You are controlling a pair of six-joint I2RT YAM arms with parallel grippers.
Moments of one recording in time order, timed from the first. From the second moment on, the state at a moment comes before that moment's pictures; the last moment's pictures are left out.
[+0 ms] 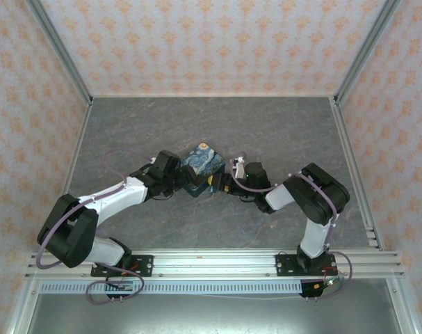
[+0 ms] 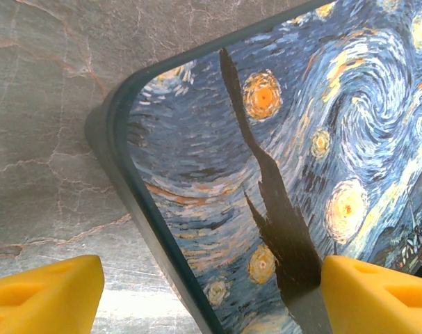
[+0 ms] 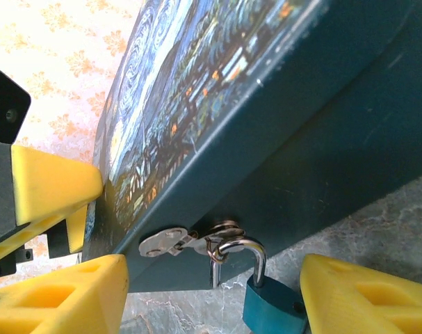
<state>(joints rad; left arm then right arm) -0.48 1.39 0.73 -0.28 0.04 -1.01 0.60 1.82 0.53 0.88 -0.53 0.88</state>
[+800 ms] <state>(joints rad) -0.49 1.39 0.73 -0.29 0.02 -1.01 0.62 1.89 0.54 0.98 -0.60 0.91</state>
